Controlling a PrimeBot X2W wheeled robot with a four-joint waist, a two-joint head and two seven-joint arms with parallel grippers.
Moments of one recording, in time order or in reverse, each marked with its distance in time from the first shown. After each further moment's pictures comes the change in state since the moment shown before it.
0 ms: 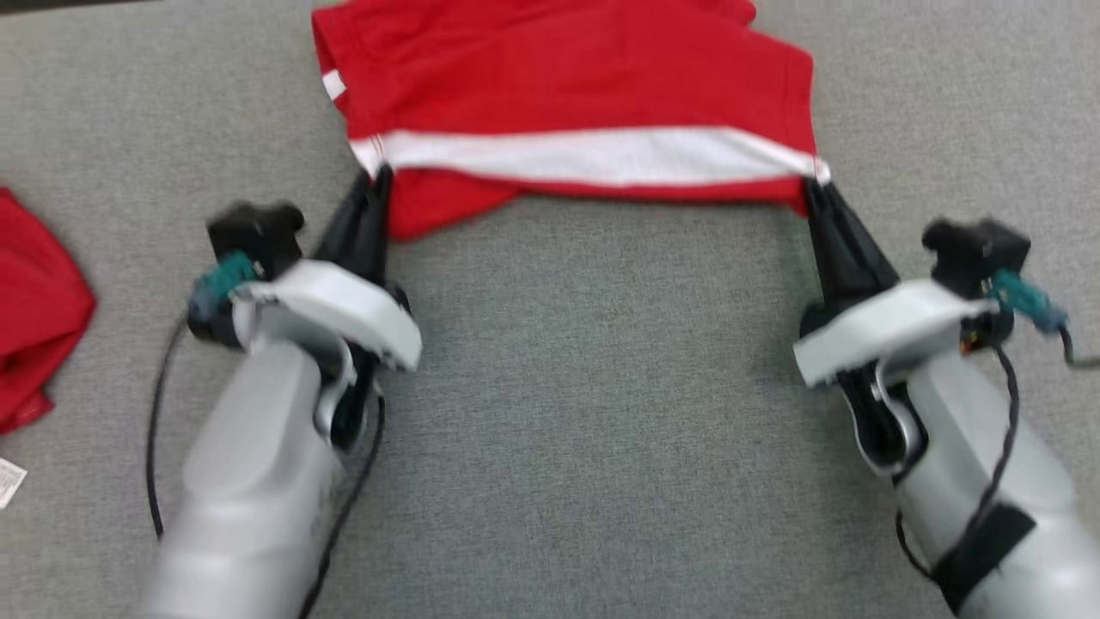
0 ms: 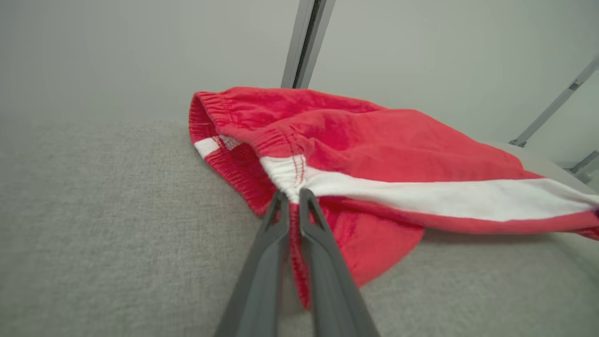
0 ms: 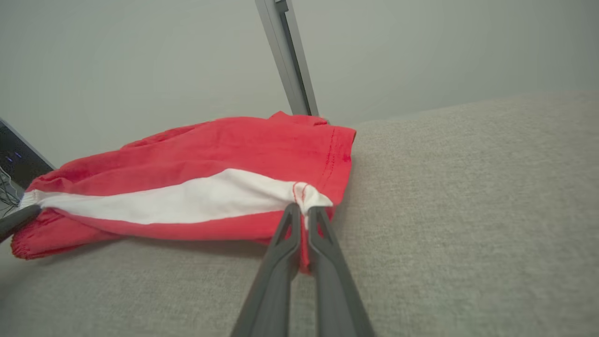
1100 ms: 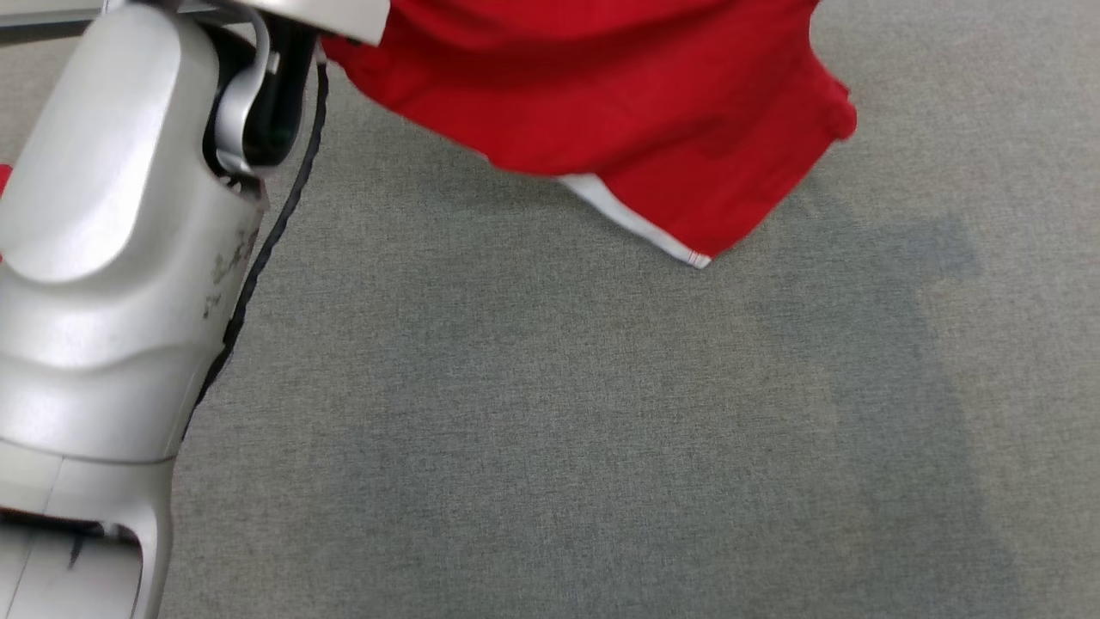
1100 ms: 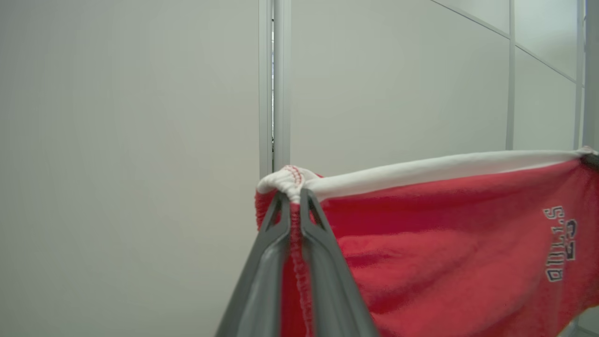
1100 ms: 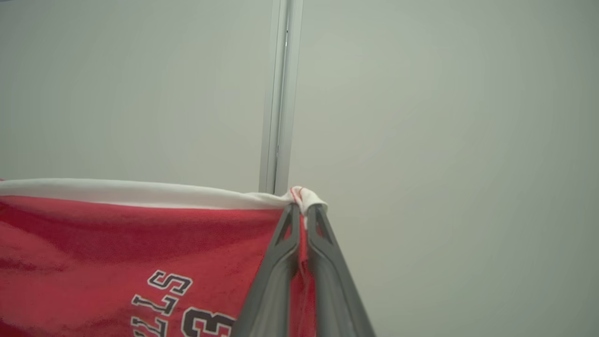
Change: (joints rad) left arm -0.367 0.170 -0.174 -0.455 -0.124 0.138 0.052; right arm -0.271 -0.146 -0.349 -0.584 -0.262 0.001 0.320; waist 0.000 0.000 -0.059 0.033
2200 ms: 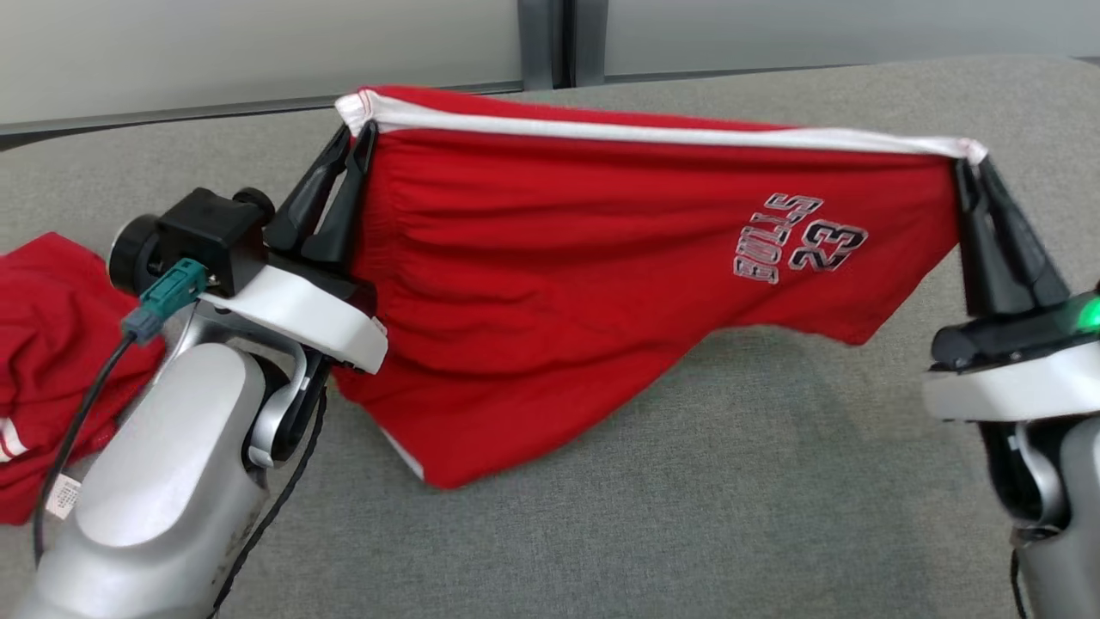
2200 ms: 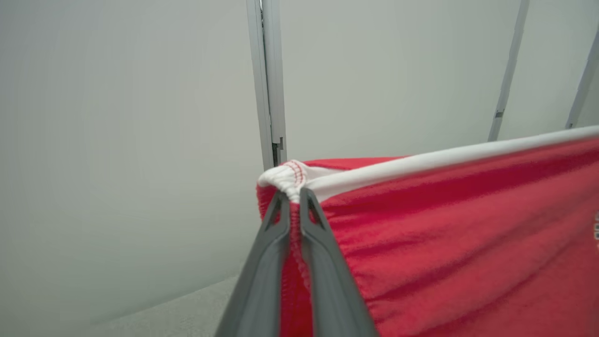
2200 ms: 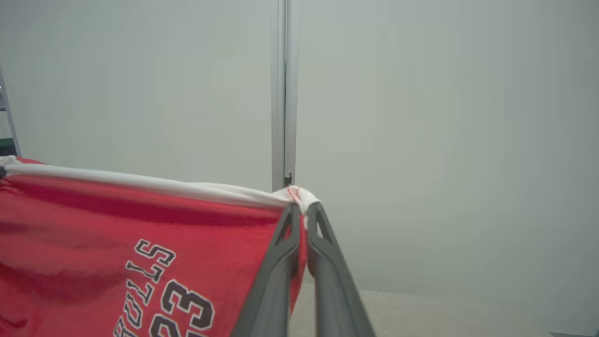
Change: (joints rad) left arm 0.468 0.116 -0.068 -0.087 0.039 0.049 0.036; right arm 0.609 0.121 0.006 -0.065 -0.096 0.000 -0.182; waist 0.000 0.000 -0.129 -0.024
